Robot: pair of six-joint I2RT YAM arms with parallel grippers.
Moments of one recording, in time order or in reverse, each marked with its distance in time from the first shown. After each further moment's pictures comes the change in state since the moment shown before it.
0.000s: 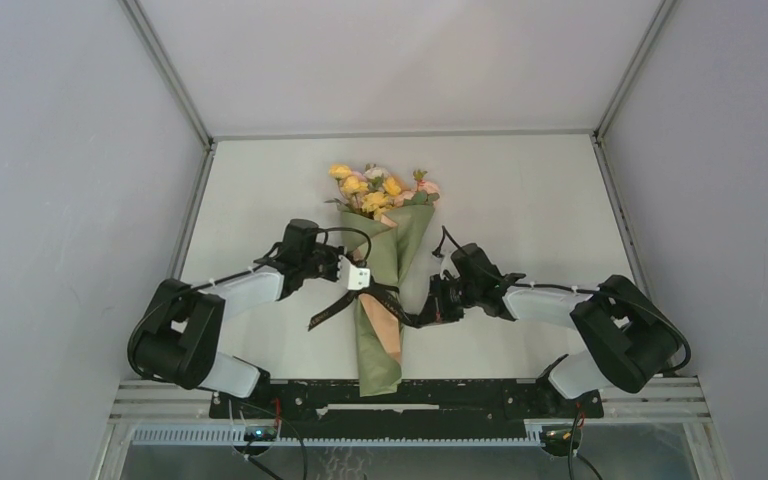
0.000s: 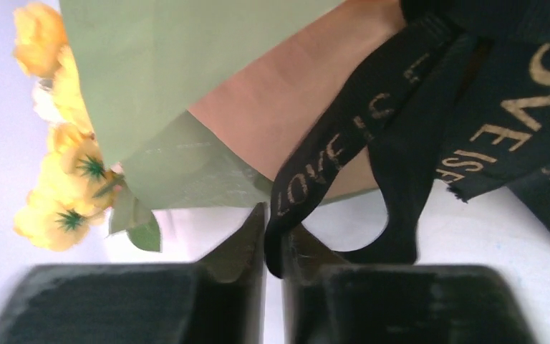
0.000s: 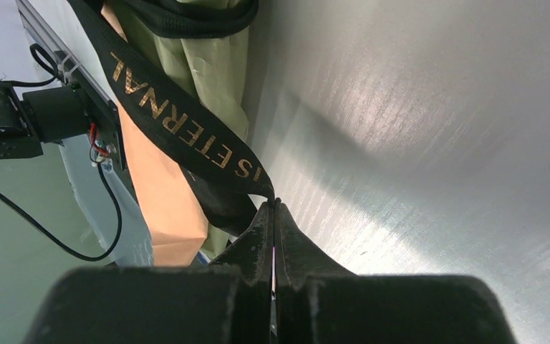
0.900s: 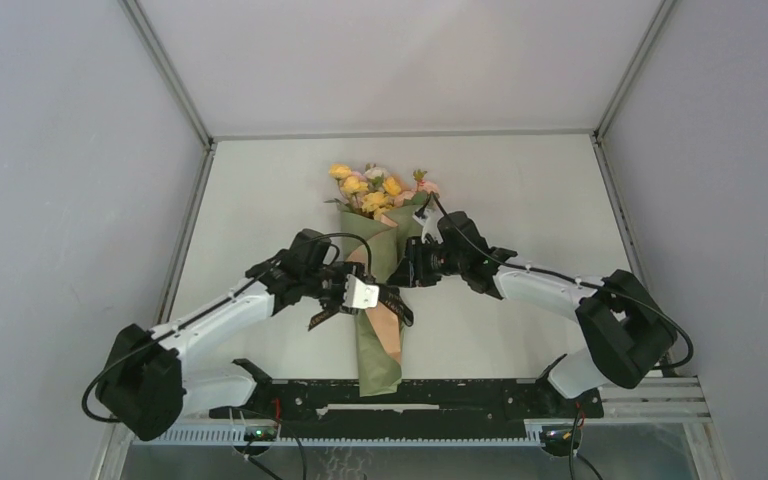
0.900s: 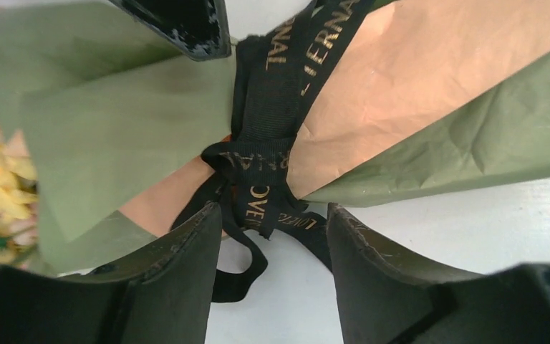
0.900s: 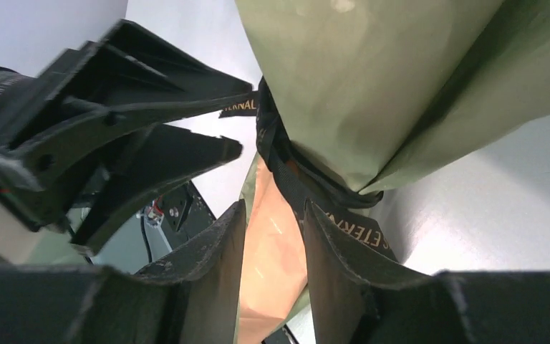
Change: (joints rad) left arm -0.200 -0.298 0.079 -0.493 0.113 -0.274; right arm 0.021 0.015 0.248 0.030 0.061 -0.022
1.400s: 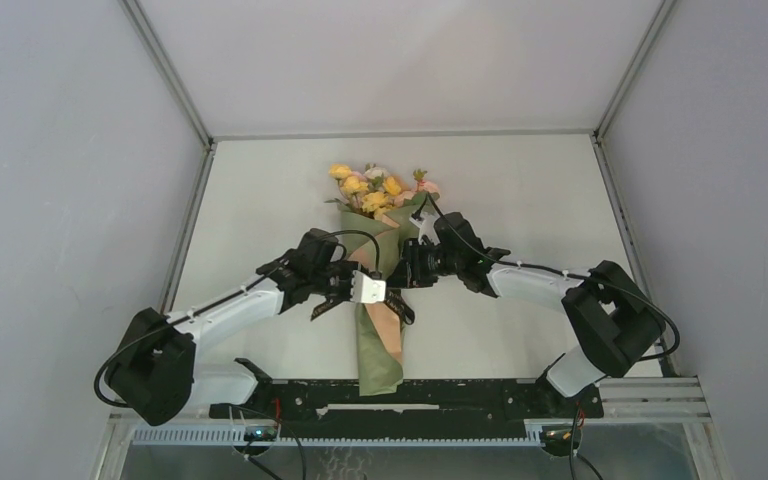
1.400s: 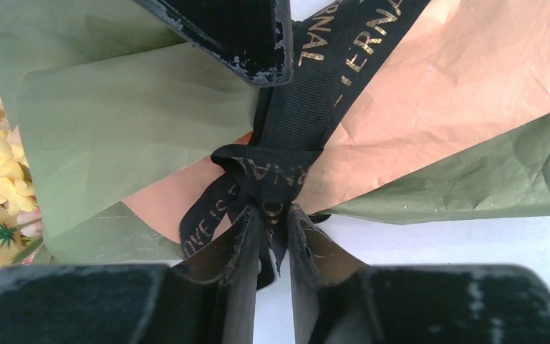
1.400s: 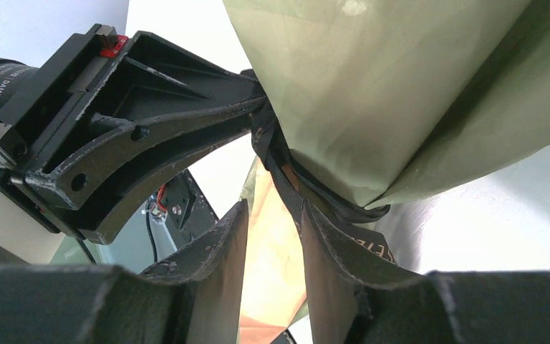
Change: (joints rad) left arm -0.017 0.107 -0.029 0.169 -0.081 -0.064; right arm -0.002 0.078 0.000 0.071 -0.048 0.026
